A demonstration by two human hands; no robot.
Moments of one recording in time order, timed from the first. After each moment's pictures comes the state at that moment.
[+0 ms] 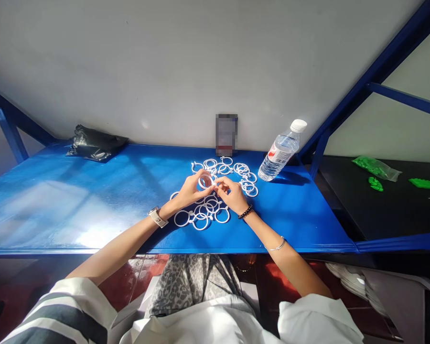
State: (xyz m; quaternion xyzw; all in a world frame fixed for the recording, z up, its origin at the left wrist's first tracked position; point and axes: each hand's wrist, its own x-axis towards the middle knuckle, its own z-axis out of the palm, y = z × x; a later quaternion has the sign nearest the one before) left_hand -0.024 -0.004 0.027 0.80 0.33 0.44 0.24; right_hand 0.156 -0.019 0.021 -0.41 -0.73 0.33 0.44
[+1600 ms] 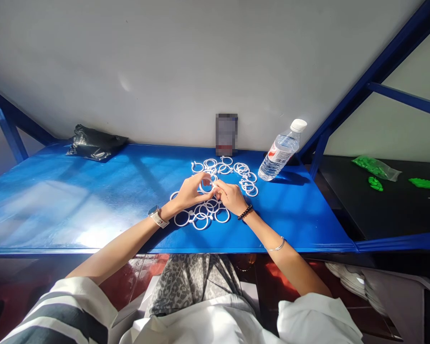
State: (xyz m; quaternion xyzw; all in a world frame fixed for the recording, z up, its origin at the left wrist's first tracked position) left_hand -0.026 -0.007 0.024 0.84 0.35 0.40 0.09; right_hand 0.160 -0.020 0.016 -0.41 -0.82 0.20 0.34
